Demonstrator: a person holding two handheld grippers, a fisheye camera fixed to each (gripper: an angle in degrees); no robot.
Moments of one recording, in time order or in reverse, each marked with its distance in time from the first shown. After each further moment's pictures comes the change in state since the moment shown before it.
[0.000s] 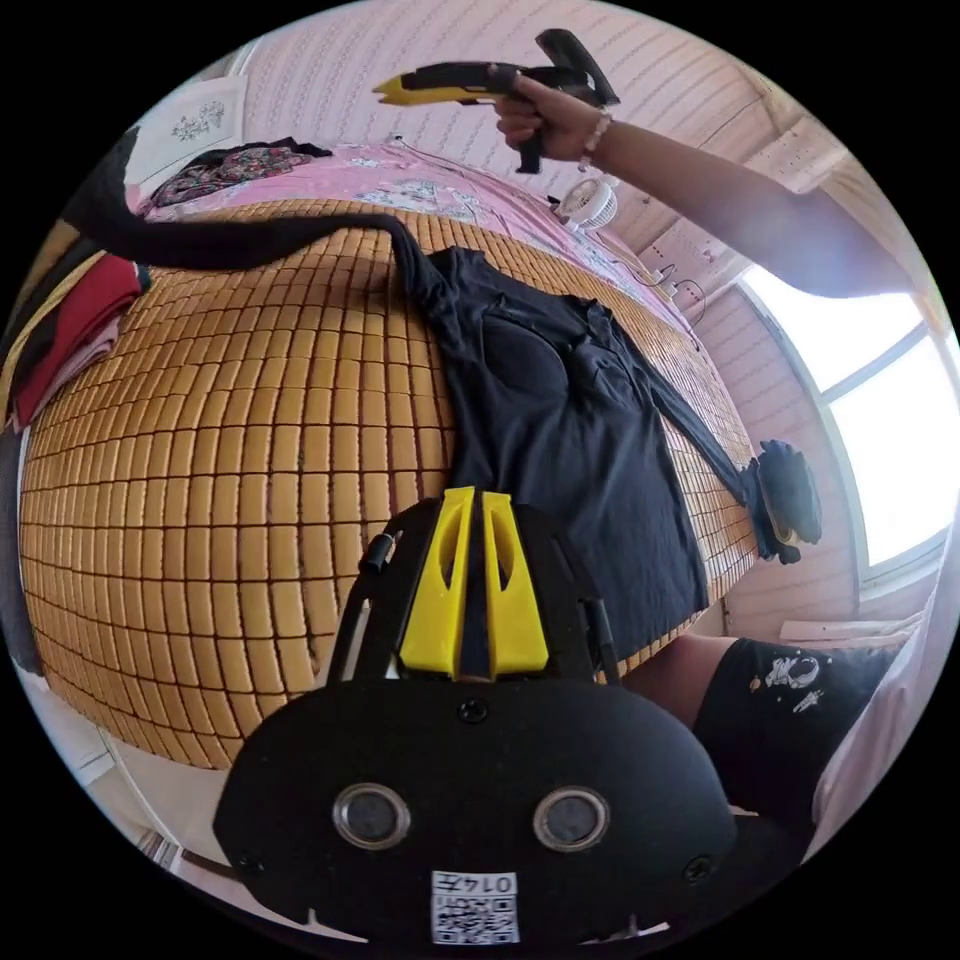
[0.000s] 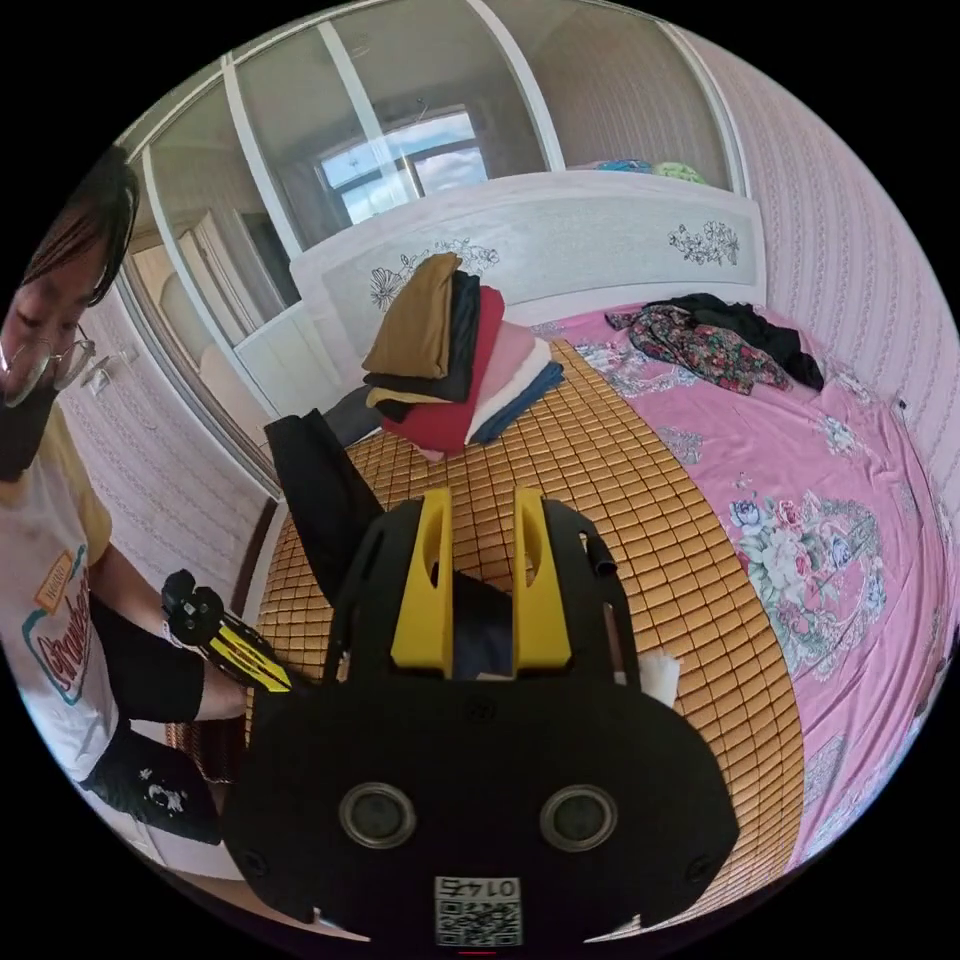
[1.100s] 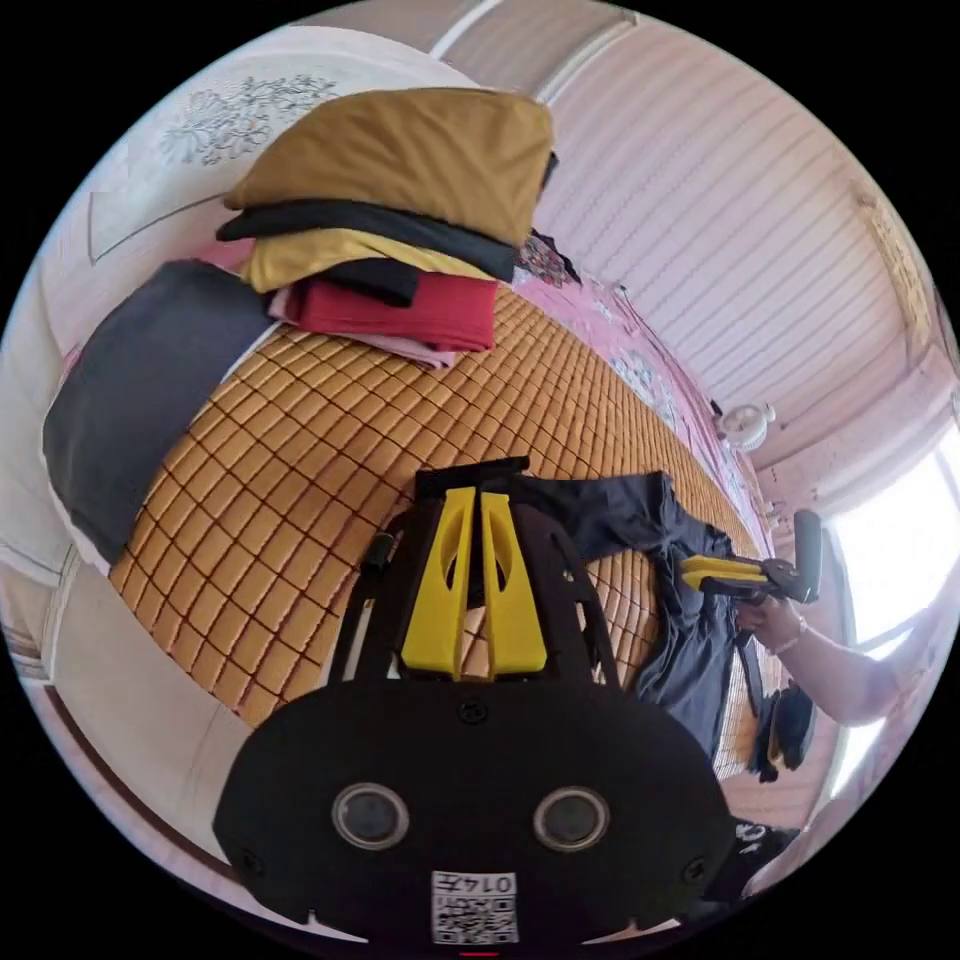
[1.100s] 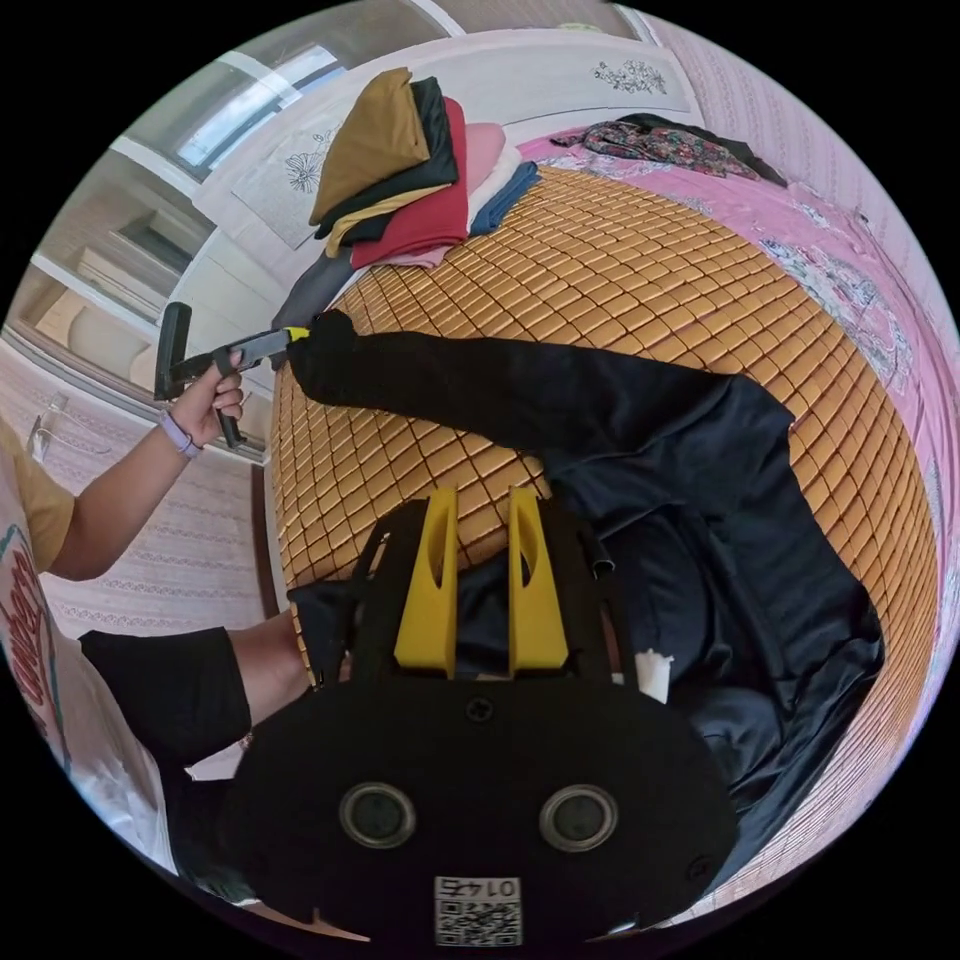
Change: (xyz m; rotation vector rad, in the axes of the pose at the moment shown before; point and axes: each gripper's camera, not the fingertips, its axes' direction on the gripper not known) left arm -0.240 0.166 -0.060 0.348 -0.173 -0.512; right arm -0.126 0.137 0.105 -0.312 0.049 0.316
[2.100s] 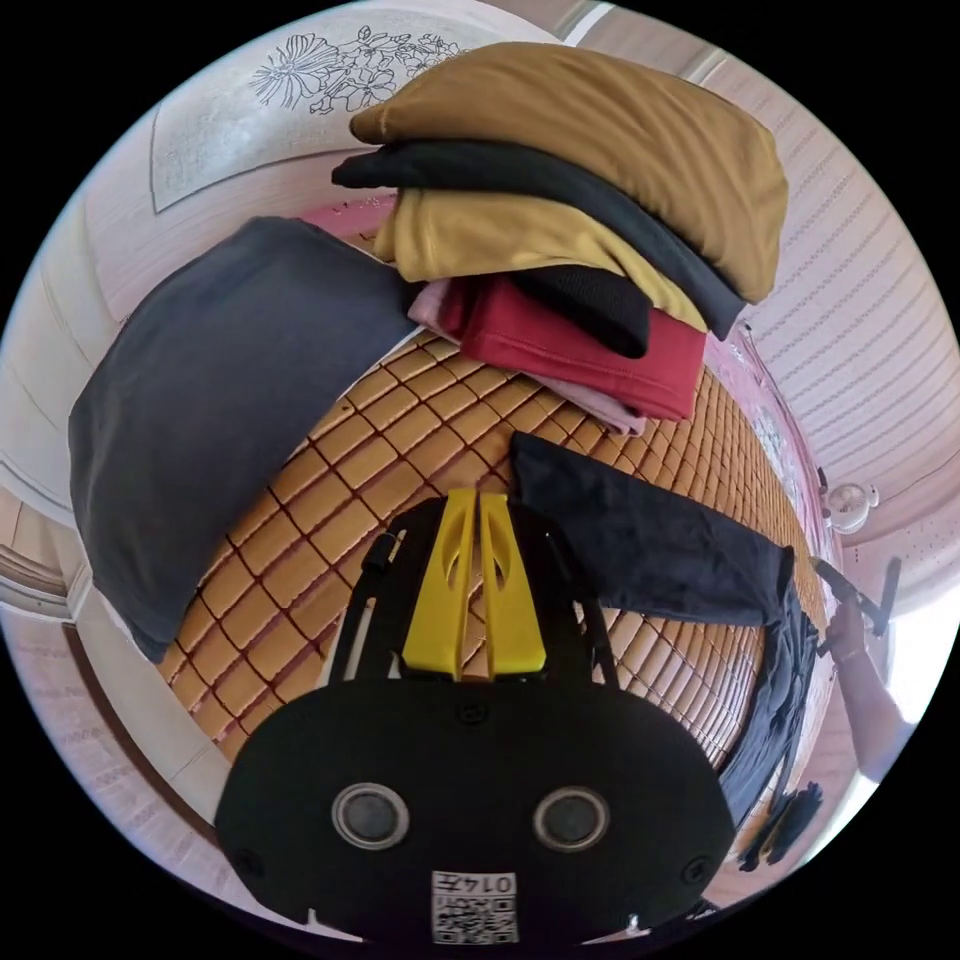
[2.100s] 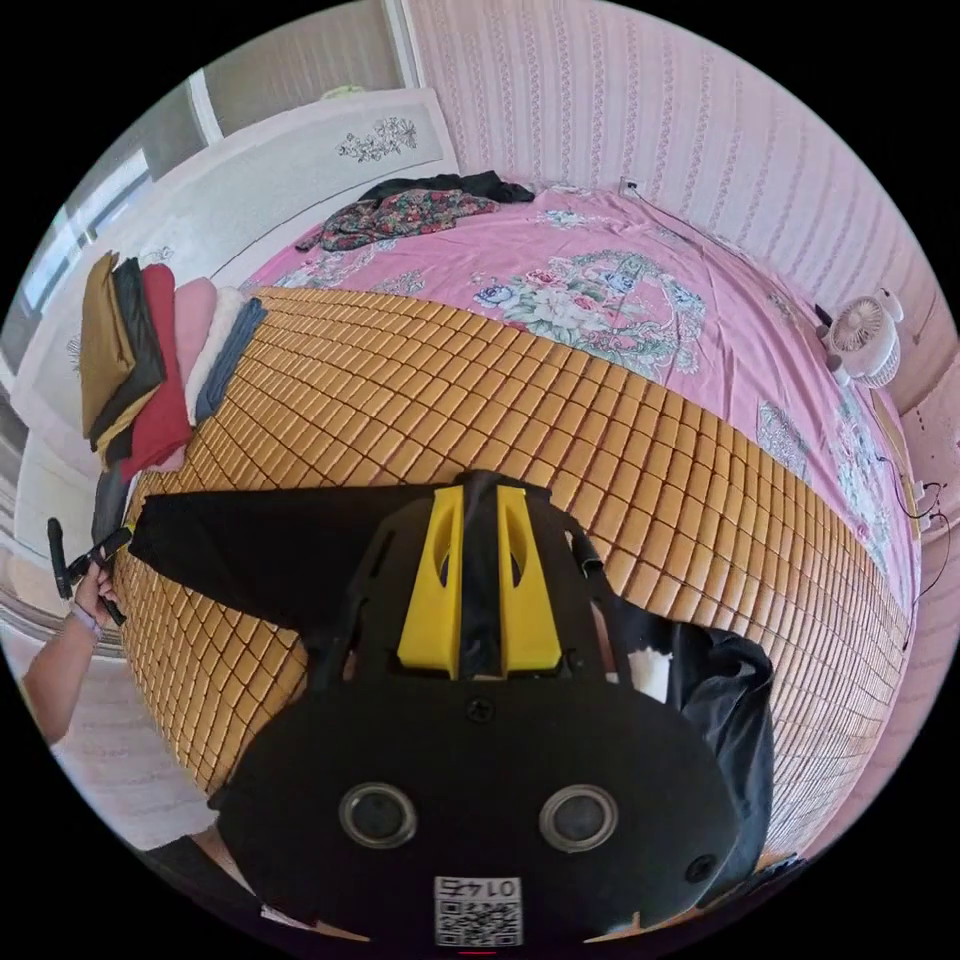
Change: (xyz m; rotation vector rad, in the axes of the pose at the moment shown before) left arm -0.081 -0.073 0.073 -0.002 -0.240 -0.181; right arm 0.113 -0.017 -0.072 0.233 0.414 0.412
